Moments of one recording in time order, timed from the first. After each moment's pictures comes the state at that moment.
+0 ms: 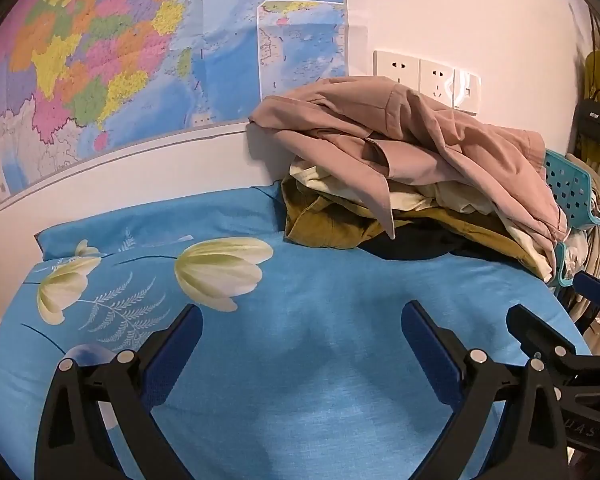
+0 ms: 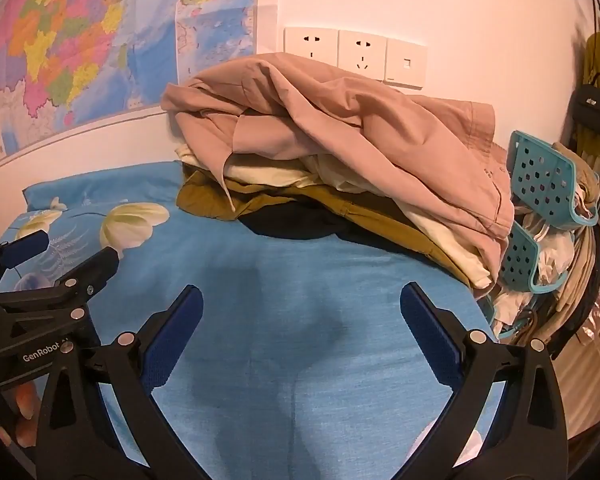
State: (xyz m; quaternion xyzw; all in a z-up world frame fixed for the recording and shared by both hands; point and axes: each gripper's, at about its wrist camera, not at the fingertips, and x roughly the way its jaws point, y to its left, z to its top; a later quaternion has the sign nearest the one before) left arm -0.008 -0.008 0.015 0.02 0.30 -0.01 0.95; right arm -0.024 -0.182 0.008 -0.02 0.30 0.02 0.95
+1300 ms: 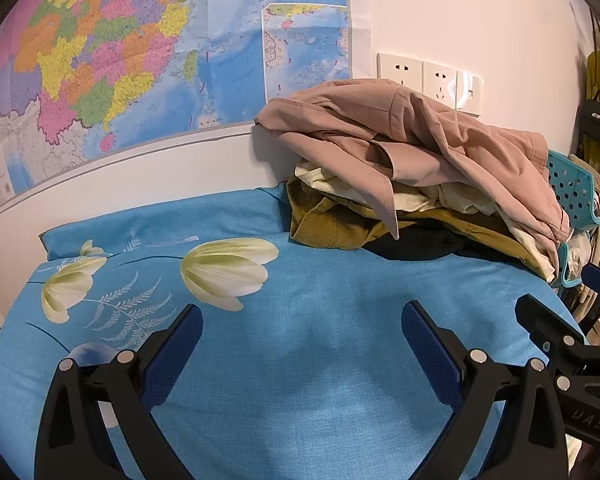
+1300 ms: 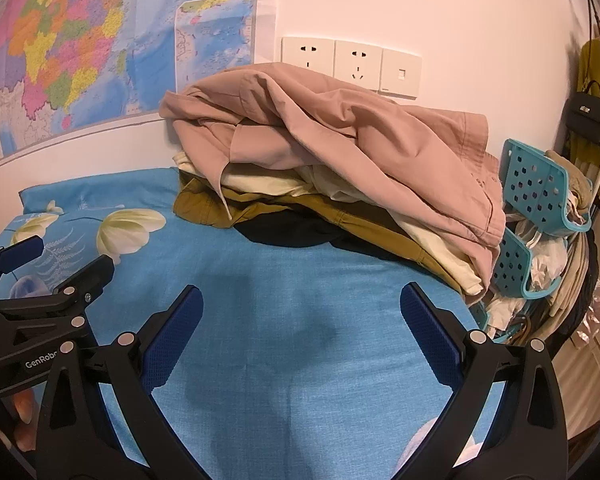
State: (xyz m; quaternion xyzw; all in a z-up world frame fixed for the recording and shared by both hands) left arm -0.010 -0.004 0.013 0.02 0.30 0.00 0.95; right arm -0.028 -0.182 0.013 -0.02 0.28 0.02 0.96
